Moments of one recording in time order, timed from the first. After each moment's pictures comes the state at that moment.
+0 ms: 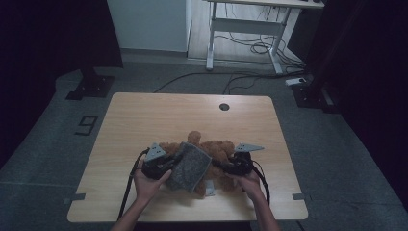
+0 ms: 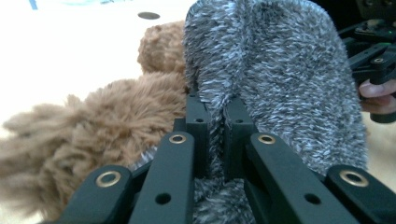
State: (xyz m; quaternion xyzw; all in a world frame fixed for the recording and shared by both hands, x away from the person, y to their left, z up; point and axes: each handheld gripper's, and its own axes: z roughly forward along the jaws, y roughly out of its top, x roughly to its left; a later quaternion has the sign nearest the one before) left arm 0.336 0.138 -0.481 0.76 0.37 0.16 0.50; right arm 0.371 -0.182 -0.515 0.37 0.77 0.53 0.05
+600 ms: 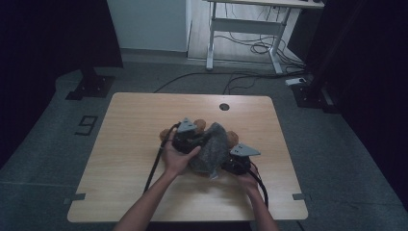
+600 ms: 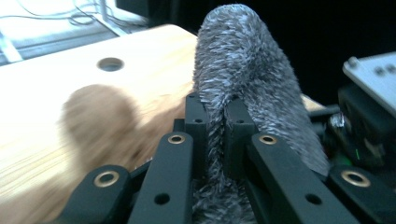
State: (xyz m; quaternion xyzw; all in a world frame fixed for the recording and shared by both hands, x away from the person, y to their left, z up) left arm 0.398 0.036 -0.436 0.79 0.33 0.12 0.50; right arm 0.370 -0.173 -0.522 0.31 0.77 0.53 0.19
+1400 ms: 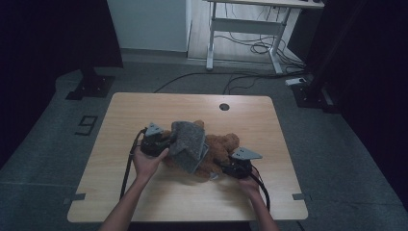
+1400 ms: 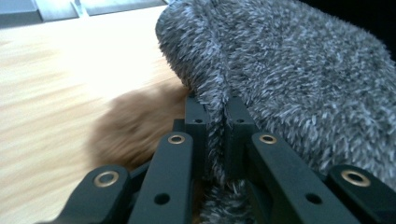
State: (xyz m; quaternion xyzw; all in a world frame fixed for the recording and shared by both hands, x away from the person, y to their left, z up) left arm 0.391 0.159 -0.463 0.76 0.44 0.17 0.46; right arm 0.363 -0.180 -0.531 0.32 0.77 0.53 0.17
